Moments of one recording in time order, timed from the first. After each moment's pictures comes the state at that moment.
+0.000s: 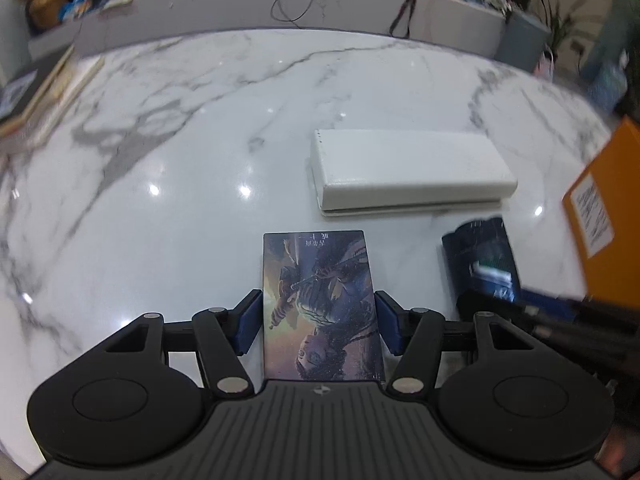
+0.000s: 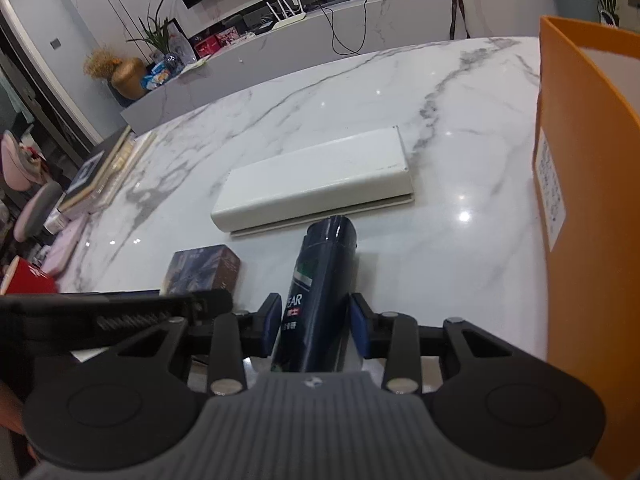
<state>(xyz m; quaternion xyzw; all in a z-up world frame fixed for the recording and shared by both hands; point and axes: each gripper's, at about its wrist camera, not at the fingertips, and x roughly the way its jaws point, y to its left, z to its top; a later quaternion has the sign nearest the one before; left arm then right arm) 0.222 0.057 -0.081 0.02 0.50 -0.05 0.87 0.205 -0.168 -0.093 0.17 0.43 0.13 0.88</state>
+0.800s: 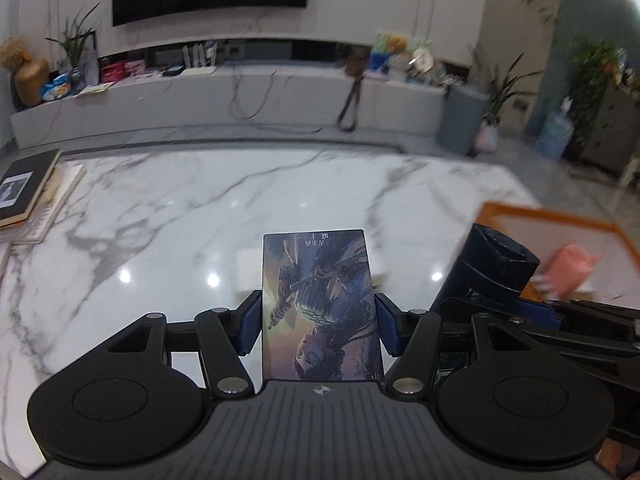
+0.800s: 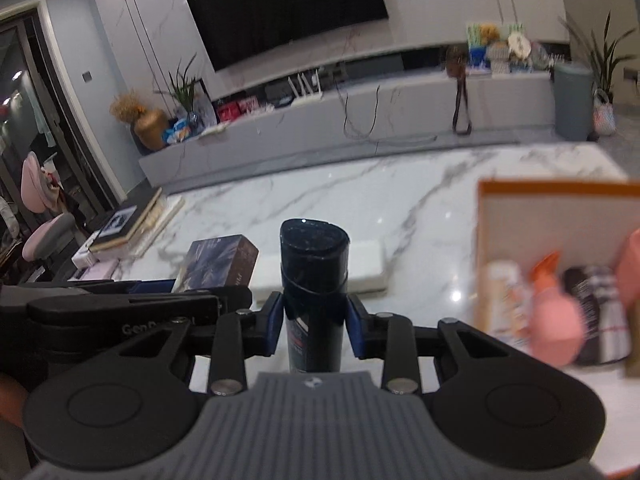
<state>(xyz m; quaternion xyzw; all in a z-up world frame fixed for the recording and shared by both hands) 0.164 0.009 0.015 0.00 0.36 -0.13 0.92 0.140 -0.206 0.000 0.13 0.32 0.12 0.93</state>
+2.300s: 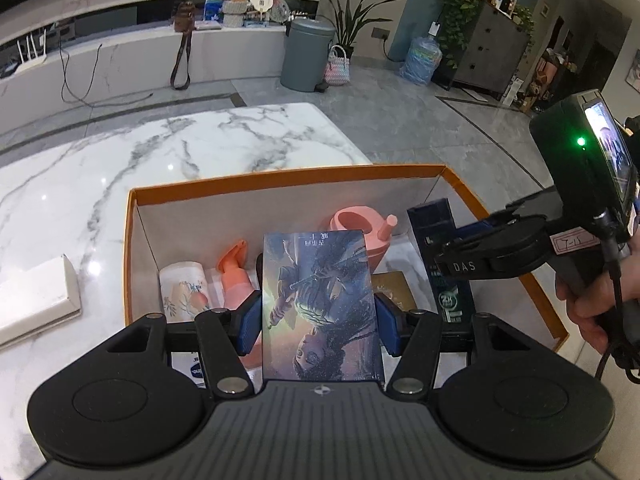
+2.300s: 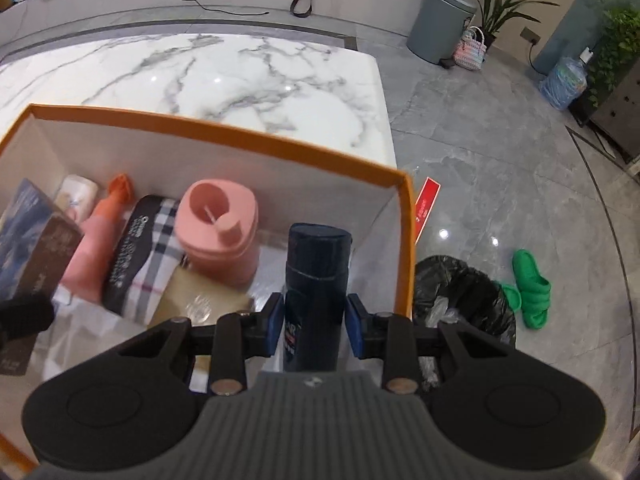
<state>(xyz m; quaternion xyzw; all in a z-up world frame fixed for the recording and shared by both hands) 0.182 -0.214 -0.016 0.04 0.43 -0.31 0.85 0.196 -0.460 -0.023 -0.06 0.54 -0.07 0.84</state>
